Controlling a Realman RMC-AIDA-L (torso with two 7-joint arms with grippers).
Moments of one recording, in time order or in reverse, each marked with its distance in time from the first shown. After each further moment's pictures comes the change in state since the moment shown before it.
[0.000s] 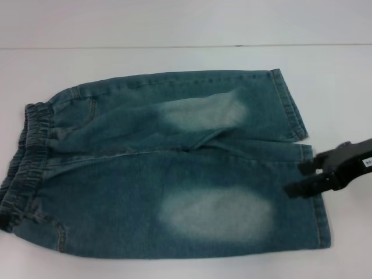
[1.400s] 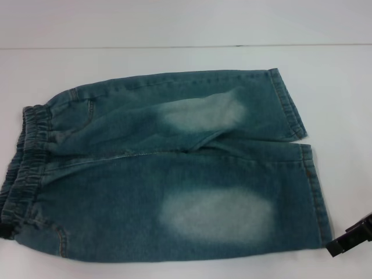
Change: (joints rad) left arm -0.013 0.003 0.043 -0.031 0.044 -0.005 0.005; right arm 0.008 0.008 0.000 0.052 -0.306 -0.114 0.211
